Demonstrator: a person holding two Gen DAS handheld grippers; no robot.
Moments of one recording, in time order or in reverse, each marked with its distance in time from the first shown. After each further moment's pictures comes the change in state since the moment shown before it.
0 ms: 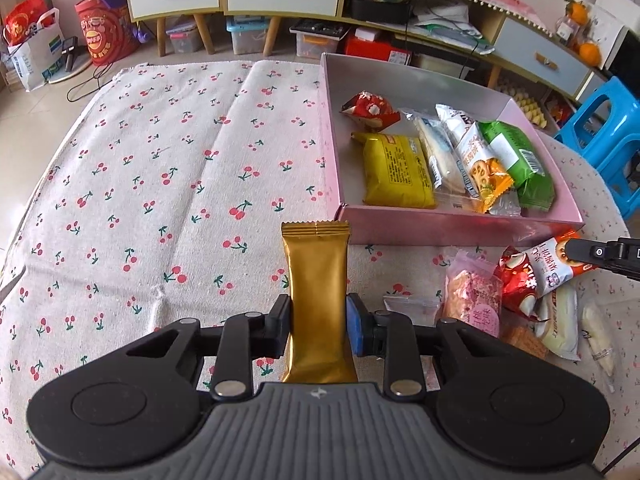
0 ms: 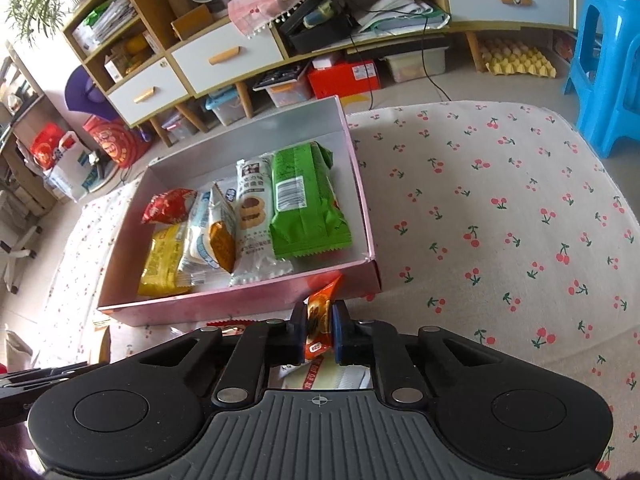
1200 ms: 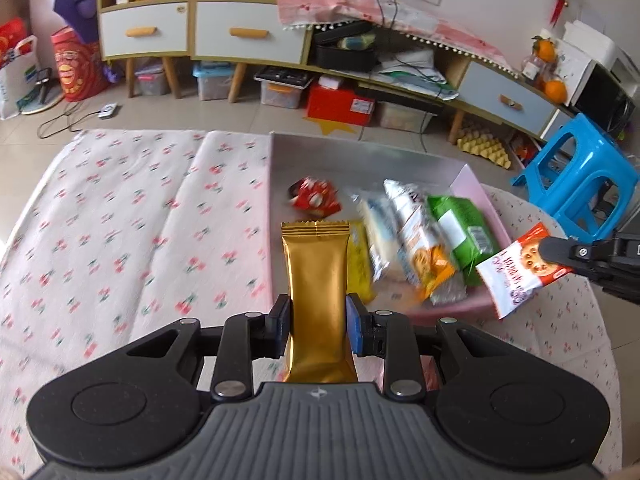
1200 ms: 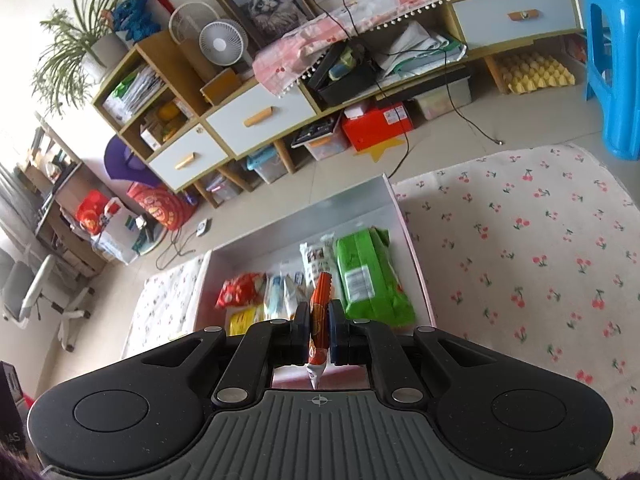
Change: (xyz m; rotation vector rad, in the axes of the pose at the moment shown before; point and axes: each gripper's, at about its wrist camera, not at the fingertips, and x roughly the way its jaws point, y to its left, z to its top) left arm 0.004 -0.026 0.050 0.010 -0.119 -0.110; right arm -0.024 0.007 0.043 0.125 -0.123 0.165
